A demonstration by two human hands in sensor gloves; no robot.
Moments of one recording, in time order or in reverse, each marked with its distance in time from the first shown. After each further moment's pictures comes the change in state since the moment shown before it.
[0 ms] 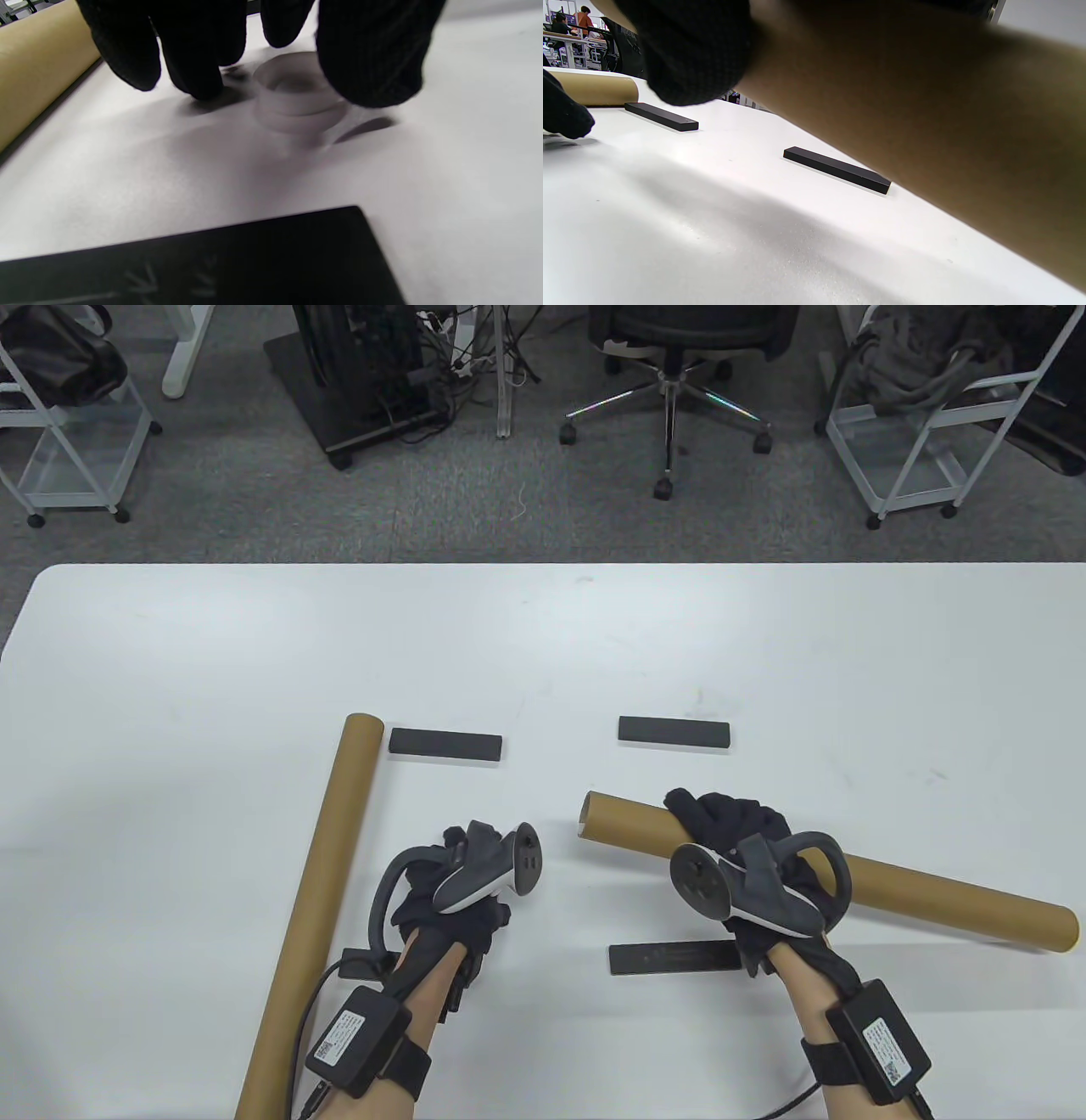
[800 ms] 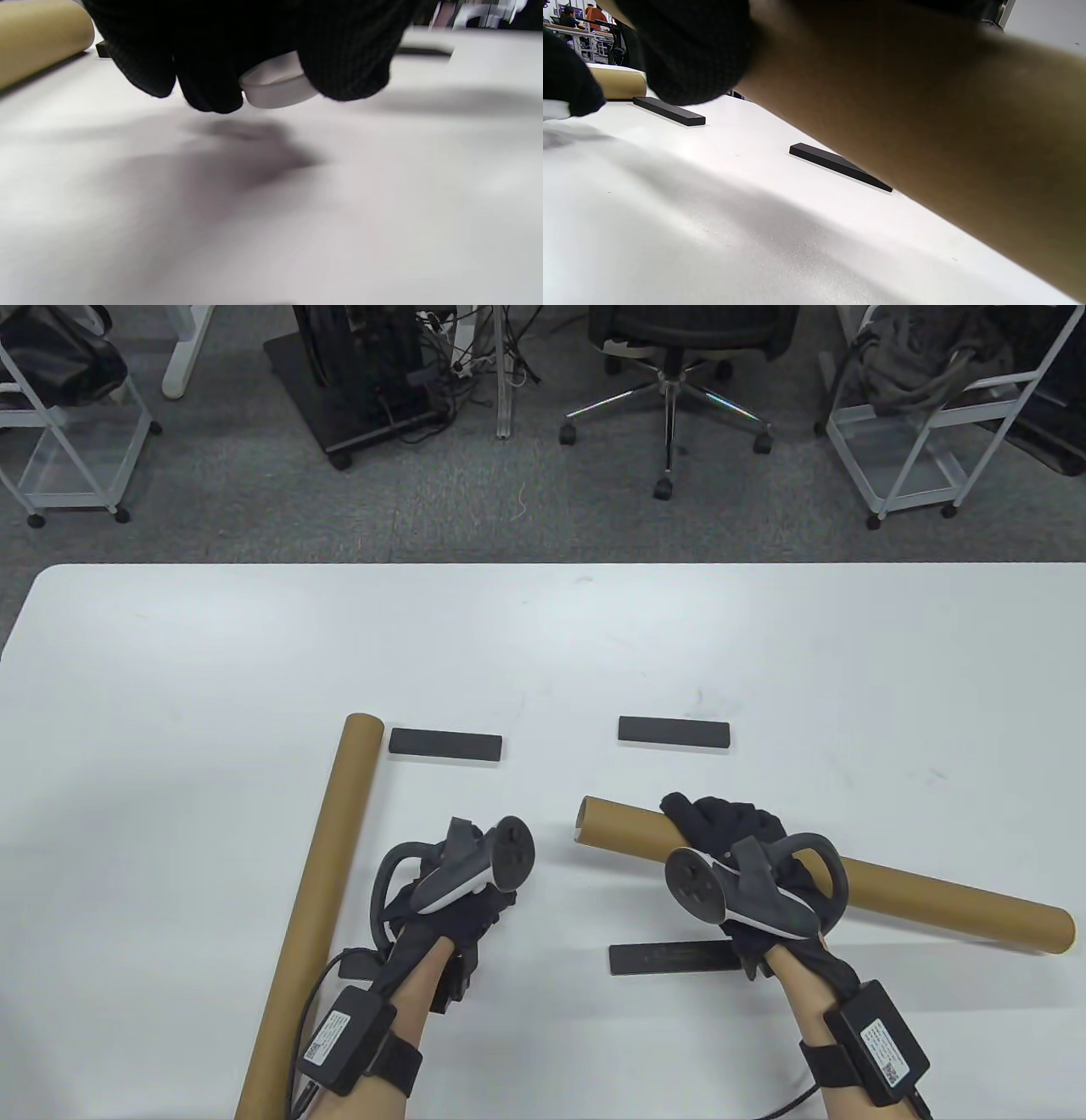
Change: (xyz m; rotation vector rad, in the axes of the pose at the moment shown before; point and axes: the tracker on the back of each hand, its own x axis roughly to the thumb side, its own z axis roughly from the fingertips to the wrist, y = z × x) left_hand -0.020 0.015 0.007 0.172 -0.147 0.342; right_hand 0.004 0.001 0.000 0.011 -0.020 0.013
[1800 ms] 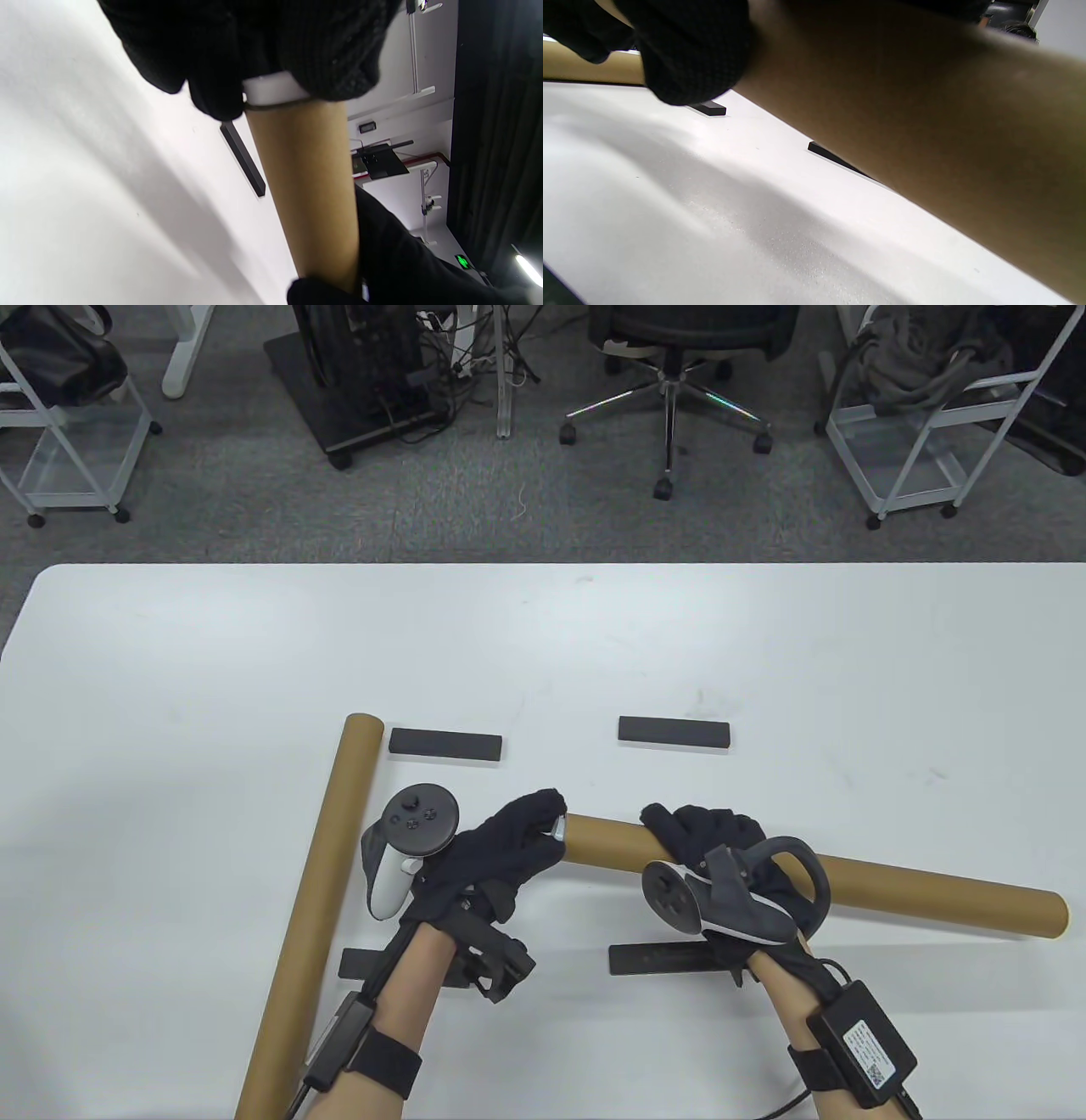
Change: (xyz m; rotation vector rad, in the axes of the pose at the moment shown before) left_hand -0.008 0.008 0.003 0.076 -0.147 0.927; right_hand 0.021 0.002 -0.002 0.015 -0.056 0.055
